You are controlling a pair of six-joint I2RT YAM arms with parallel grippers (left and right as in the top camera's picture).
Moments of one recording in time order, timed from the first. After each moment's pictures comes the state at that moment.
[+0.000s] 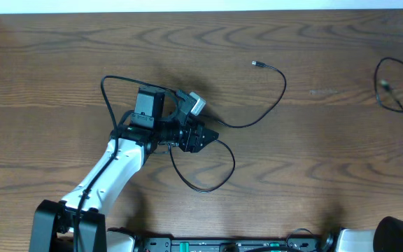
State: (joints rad) left arm -0.26 1.46 0.79 -0.26 0.81 0.10; right arm -0.37 1.56 2.05 -1.32 0.19 0.30
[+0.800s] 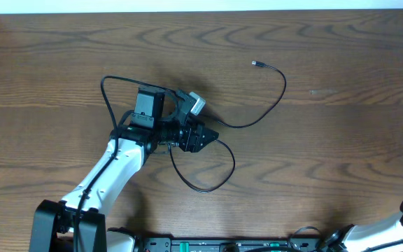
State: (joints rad) left arm -0.26 1.46 0.79 -0.26 0.81 0.08; right arm -0.76 1.81 2.15 -1.10 0.20 0.25
